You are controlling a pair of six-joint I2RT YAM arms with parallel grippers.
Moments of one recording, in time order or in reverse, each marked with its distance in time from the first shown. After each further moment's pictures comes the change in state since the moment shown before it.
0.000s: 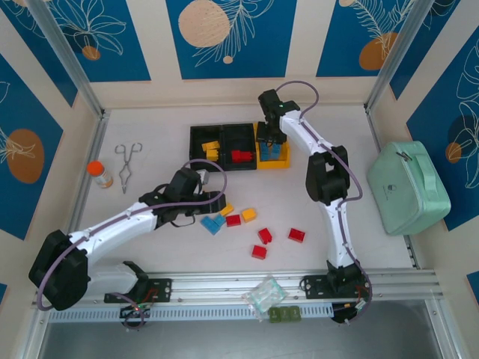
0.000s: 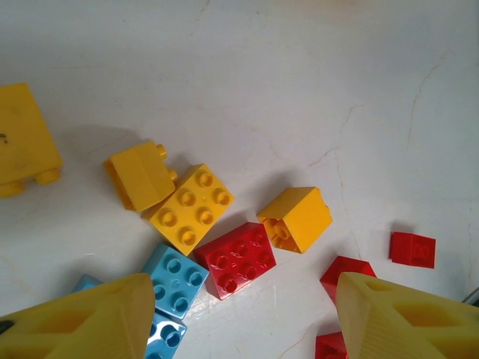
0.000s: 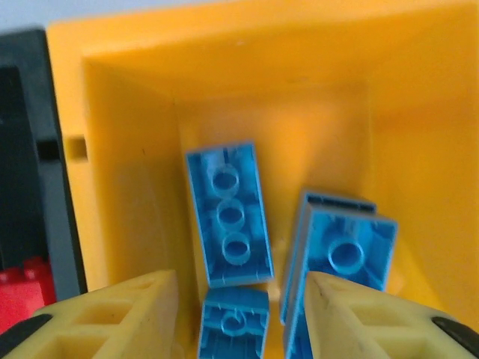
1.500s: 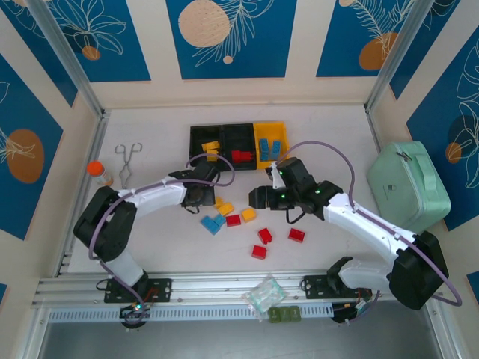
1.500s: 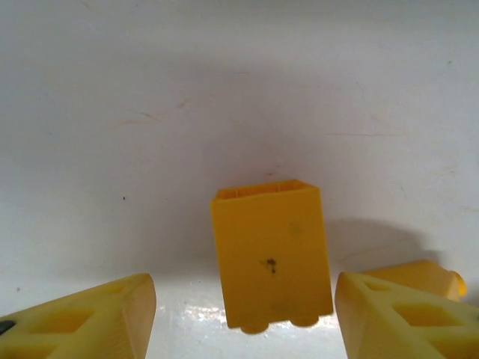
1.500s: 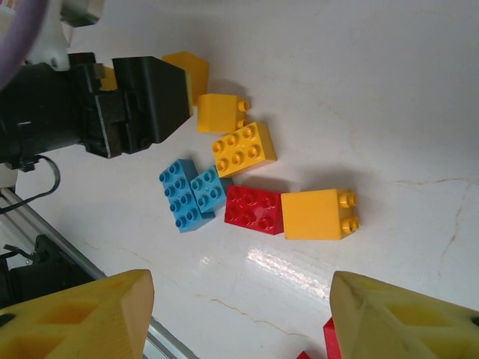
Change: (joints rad) left arm 0.048 0.436 0.245 -0.230 -0.416 0.022; right arm 0.279 -1.120 -1.283 0.497 -0.375 0.185
